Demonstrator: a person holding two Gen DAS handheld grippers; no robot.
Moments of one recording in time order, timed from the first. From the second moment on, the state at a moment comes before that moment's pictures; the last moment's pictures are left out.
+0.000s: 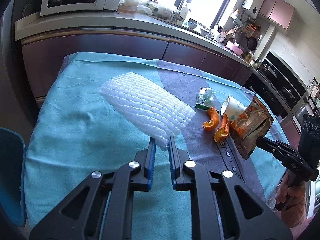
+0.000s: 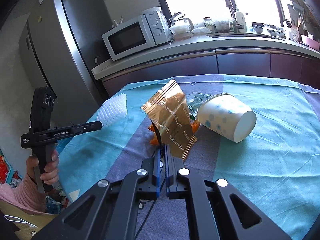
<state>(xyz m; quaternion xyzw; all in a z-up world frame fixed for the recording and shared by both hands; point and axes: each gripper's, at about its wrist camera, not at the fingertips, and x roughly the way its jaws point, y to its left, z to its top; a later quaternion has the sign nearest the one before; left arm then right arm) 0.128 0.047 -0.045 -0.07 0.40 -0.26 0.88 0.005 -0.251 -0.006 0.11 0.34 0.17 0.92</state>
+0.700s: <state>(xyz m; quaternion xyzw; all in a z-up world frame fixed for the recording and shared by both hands) 0.092 0.084 -0.035 -0.09 0.39 -0.25 0.88 0.012 -0.224 0.004 0.13 0.32 0.23 0.91</state>
